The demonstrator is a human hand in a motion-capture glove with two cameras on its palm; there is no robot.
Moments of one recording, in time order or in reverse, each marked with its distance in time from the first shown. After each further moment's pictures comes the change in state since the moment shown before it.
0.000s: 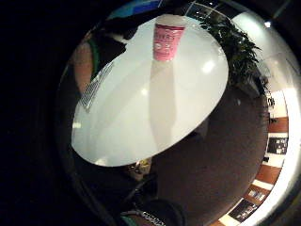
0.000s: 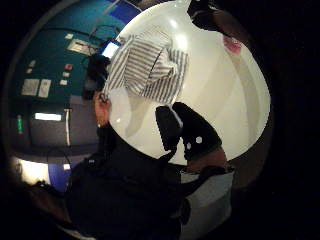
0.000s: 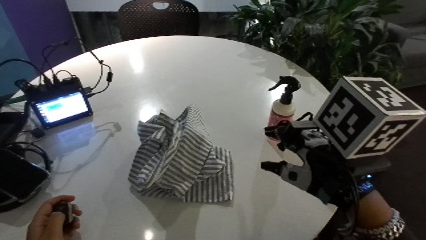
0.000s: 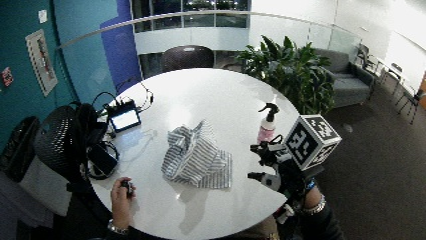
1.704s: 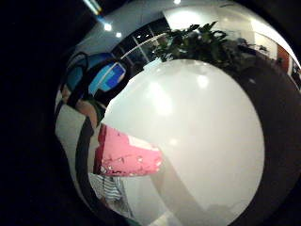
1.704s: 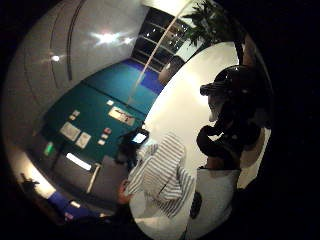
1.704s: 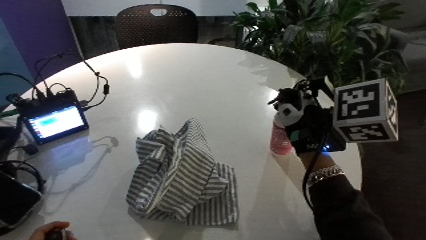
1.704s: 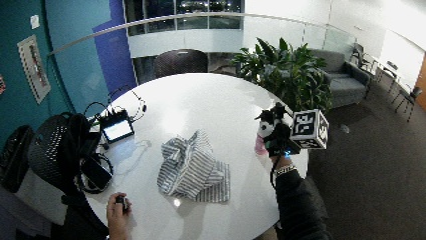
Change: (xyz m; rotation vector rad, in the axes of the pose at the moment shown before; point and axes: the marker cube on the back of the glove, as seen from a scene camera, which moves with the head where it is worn) arm 0.051 -0.114 0.014 0.578 -0.544 0.299
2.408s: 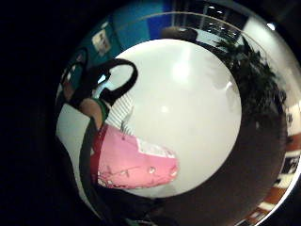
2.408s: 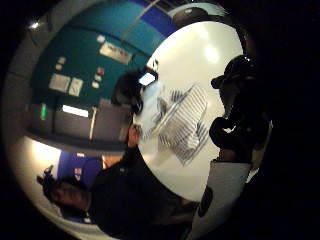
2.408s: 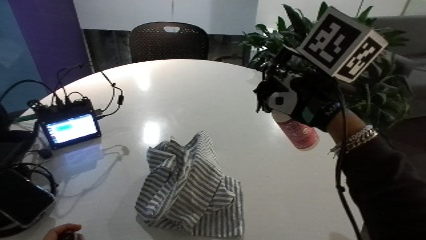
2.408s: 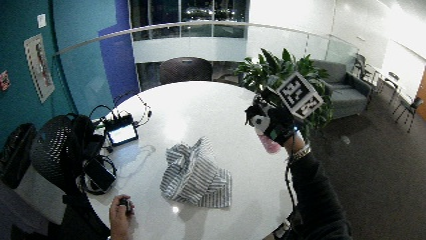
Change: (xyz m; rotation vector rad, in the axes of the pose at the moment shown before) arm -0.077 -0.012 -0.017 -0.653 0.202 -0.370
